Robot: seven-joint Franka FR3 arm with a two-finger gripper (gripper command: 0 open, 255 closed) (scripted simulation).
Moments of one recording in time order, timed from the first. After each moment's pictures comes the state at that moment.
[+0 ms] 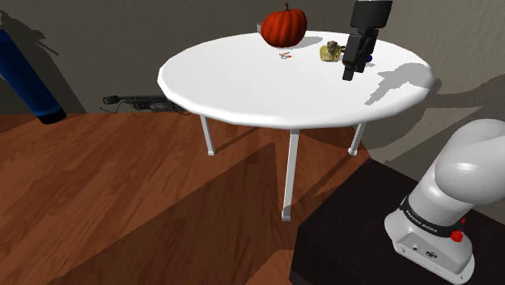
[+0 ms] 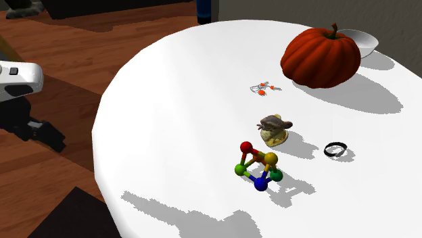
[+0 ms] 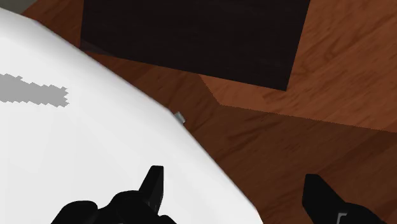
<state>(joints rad) 0.01 -0.78 0.02 -2.30 0.10 1.50 -0.12</state>
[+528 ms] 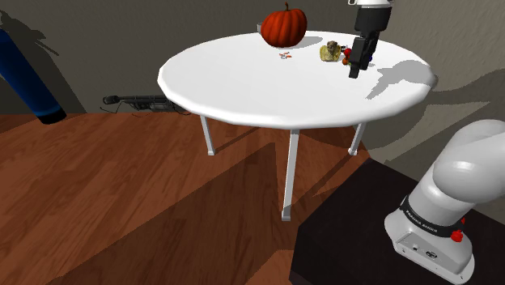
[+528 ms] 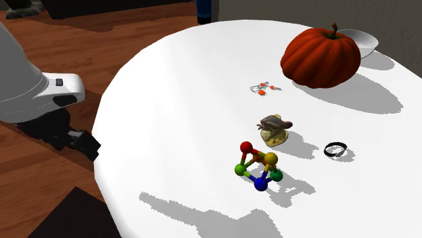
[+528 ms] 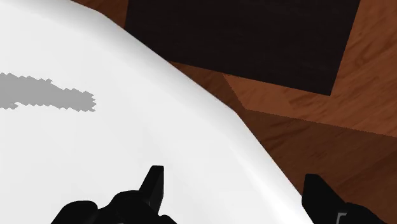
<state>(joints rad) -0.03 -0.71 -0.08 -2.30 -0.02 1.55 -0.27</state>
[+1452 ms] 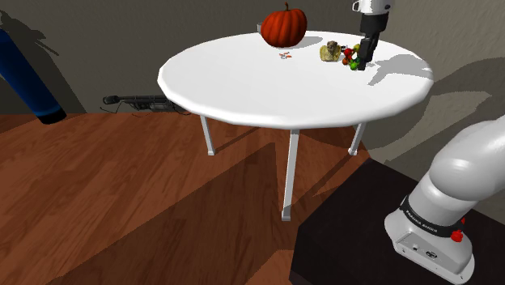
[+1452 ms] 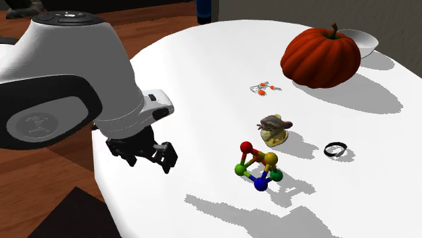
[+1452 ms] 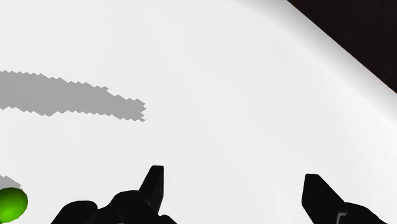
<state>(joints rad) -0.10 -0.42 -0.30 -2.15 -0.20 1.70 -0.56</state>
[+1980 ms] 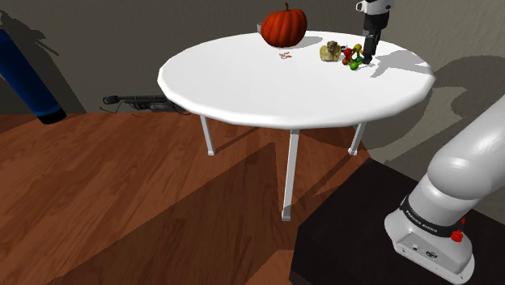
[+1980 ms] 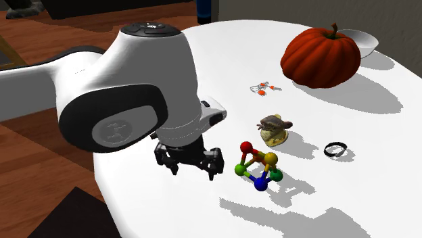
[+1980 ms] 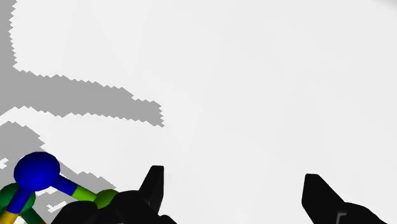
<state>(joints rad) -0.13 -0.19 -0.42 -1.96 -0.22 1.78 -0.75</state>
